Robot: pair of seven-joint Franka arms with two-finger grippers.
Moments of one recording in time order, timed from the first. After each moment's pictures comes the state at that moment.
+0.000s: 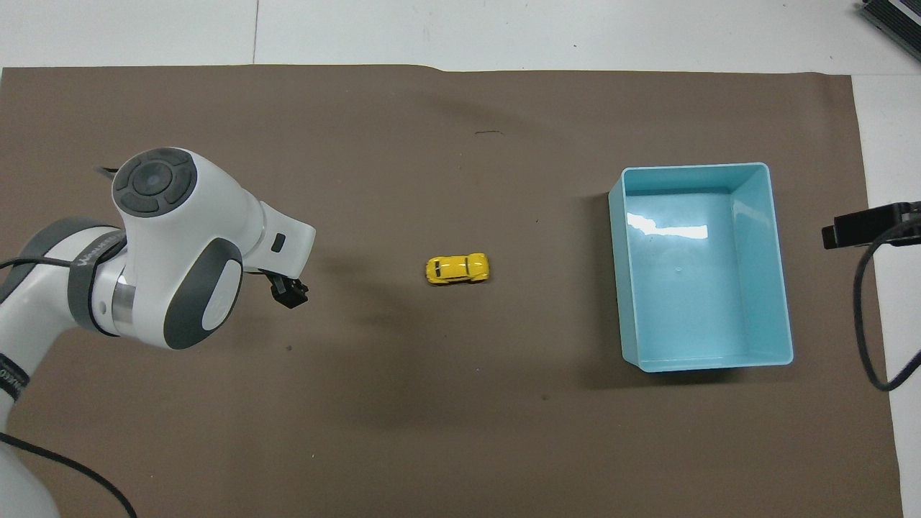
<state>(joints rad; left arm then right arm) -0.17 0.16 -0.16 -1.94 -0.01 2.05 0.73 0.05 -0.02 -0.06 -1.46 0.02 1.48 -0.08</state>
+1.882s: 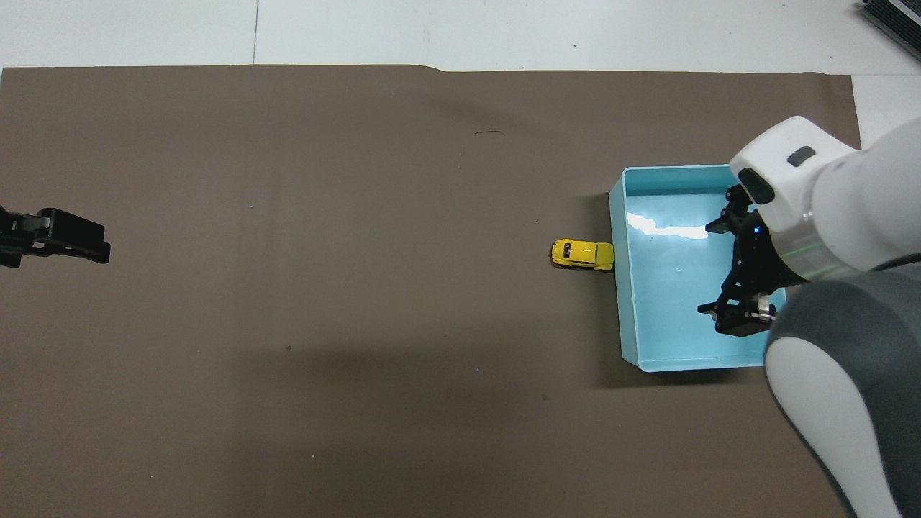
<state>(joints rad) 0.06 0.00 -0.12 -1.52 -0.01 1.45 -0.04 0.24 -0.01 -0.03 -1.66 0.03 1.60 -1.19</state>
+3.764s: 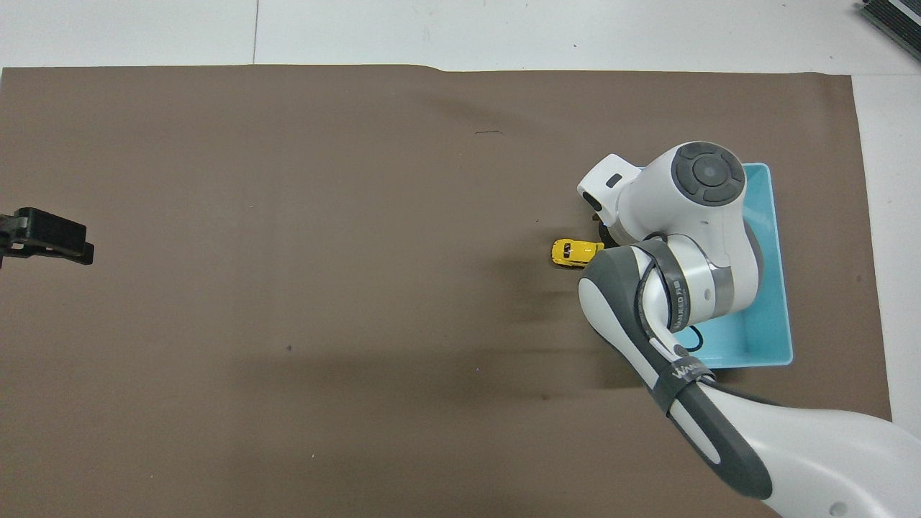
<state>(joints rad) 0.07 0.00 -0.12 -1.50 -0.01 1.43 -0.04 0.29 0.32 -0.03 -1.86 0.02 2.16 -1.29</state>
